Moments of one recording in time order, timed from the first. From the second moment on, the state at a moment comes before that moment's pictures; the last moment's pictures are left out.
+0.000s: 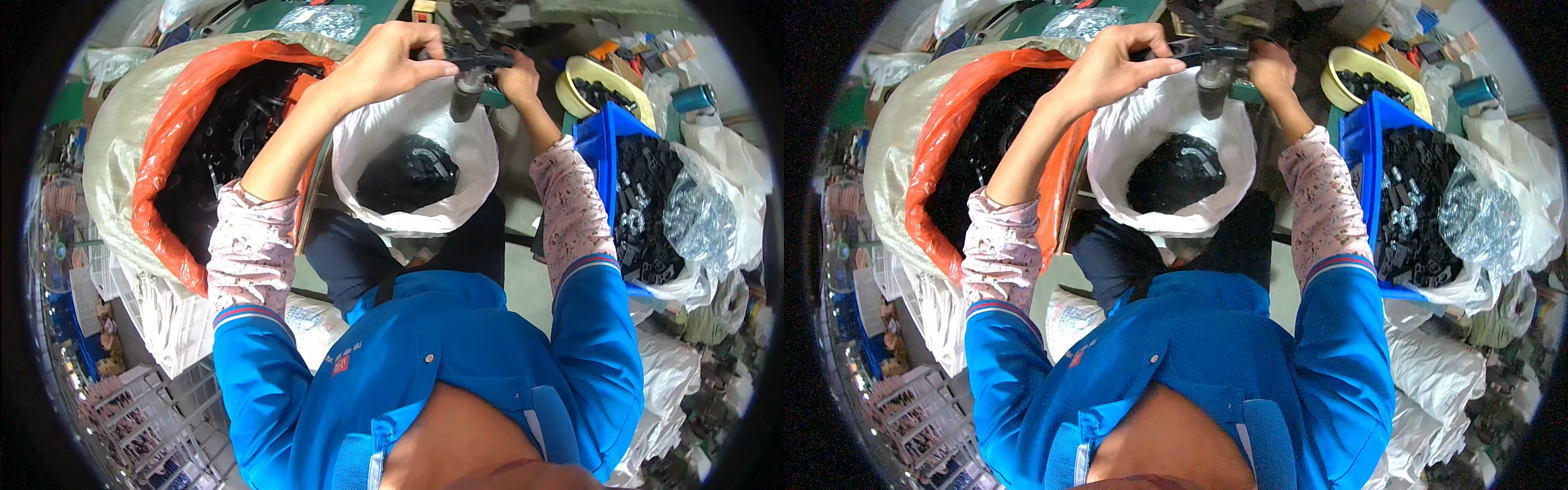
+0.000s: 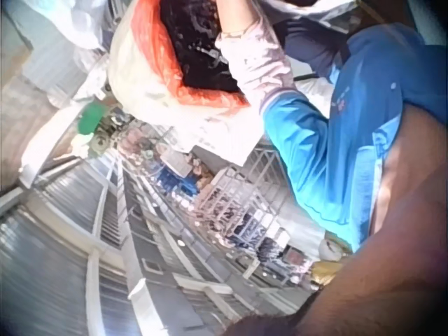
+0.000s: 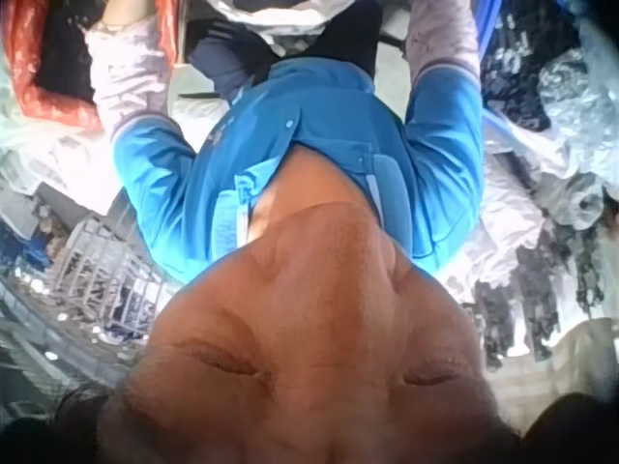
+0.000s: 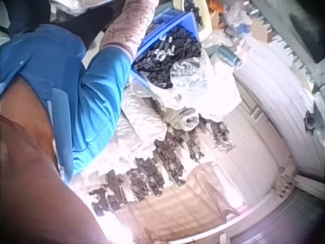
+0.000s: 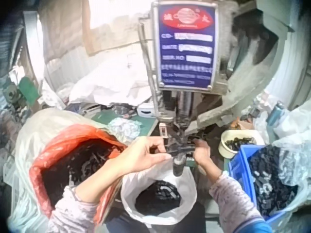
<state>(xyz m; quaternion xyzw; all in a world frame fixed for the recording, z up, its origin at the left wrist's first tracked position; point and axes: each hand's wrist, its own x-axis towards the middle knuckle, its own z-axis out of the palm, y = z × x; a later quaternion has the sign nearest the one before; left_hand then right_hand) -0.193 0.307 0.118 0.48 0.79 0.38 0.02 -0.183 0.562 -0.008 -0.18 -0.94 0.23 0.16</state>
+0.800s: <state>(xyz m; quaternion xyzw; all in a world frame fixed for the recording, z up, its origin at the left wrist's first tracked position) -0.078 0.016 -0.037 0.08 1.00 0.00 -0.02 -0.159 0.556 0.009 -0.04 -0.62 0.72 0.30</state>
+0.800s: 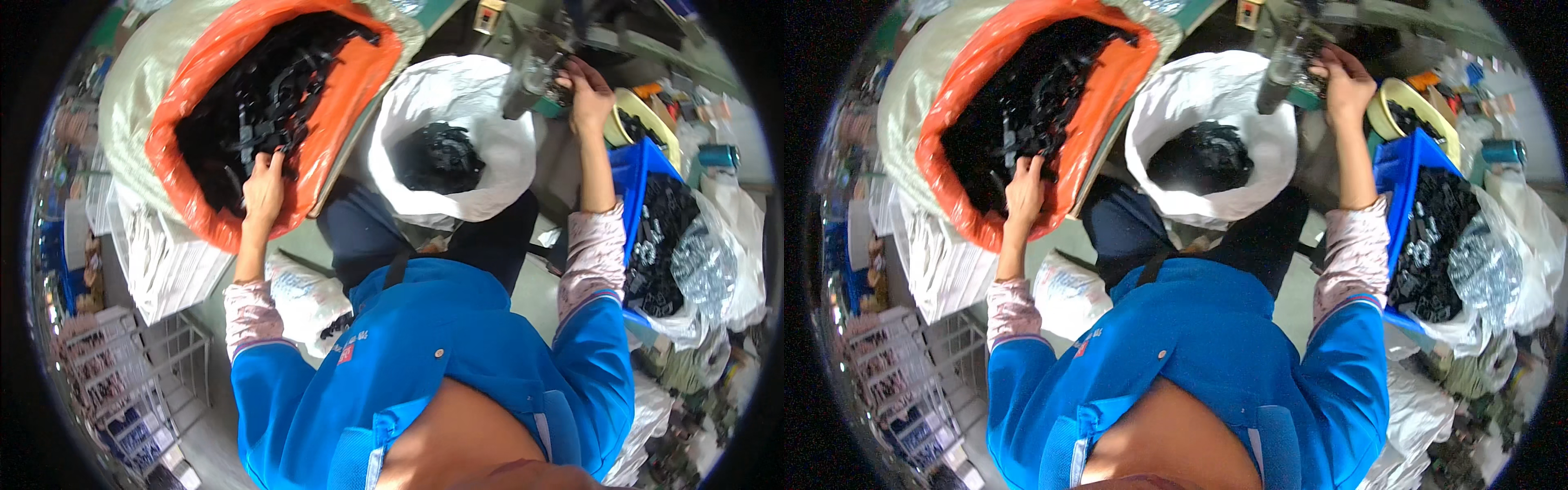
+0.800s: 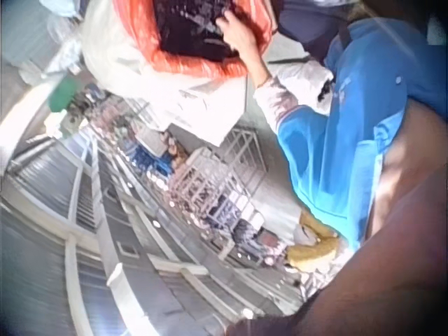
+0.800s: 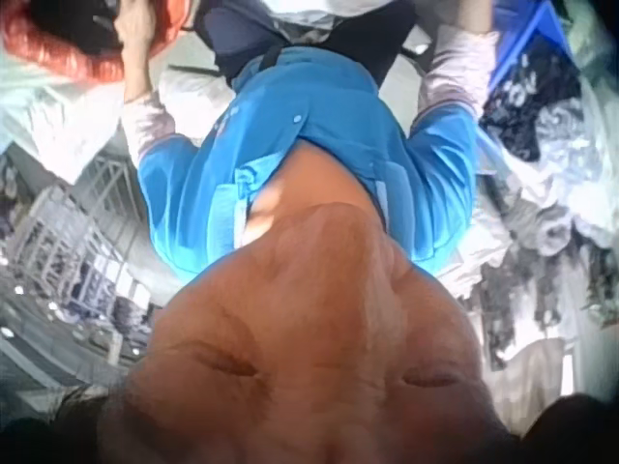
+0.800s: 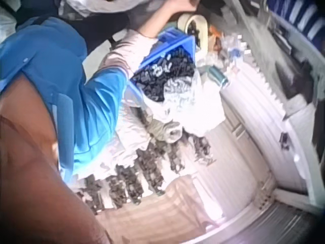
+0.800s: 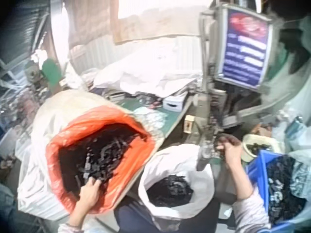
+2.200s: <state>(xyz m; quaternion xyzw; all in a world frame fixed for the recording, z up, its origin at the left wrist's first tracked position) -0.065 0.070 0.009 0.21 0.82 0.49 -0.22 0.029 0.412 -0.018 -0.07 -0.66 0.74 -0.06</state>
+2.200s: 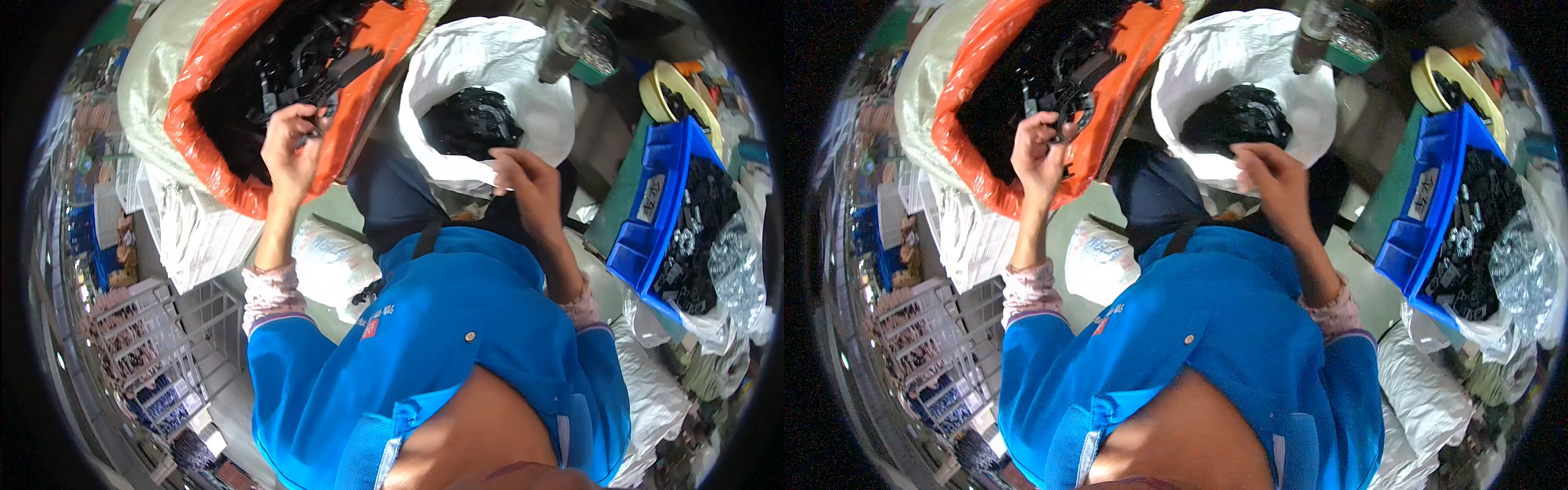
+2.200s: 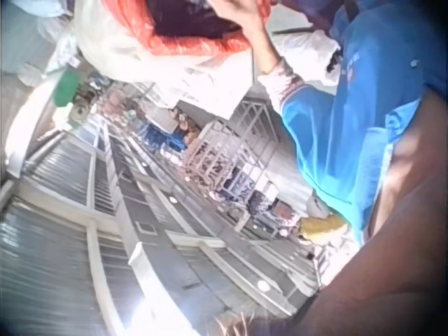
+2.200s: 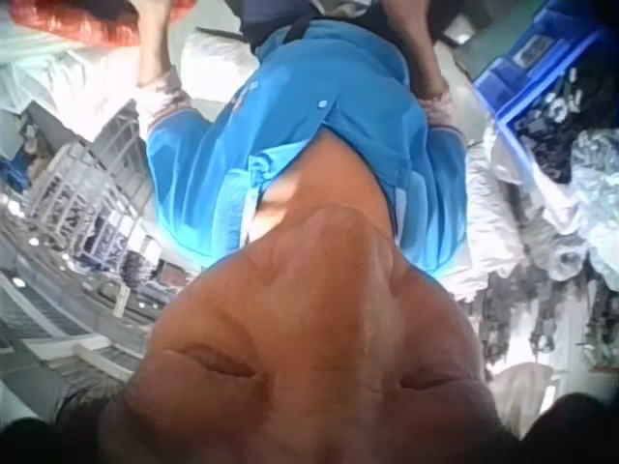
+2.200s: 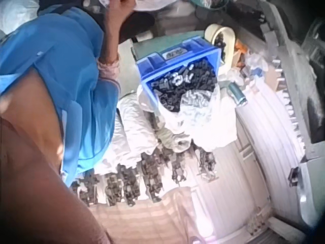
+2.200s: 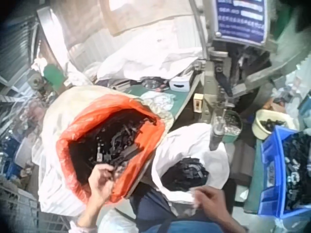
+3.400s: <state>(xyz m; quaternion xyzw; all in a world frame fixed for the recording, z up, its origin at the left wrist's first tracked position) 0.009 0.422 0.035 0.07 0.40 0.66 0.64 0.185 0.583 0.093 -0.06 -0.97 0.16 0.19</state>
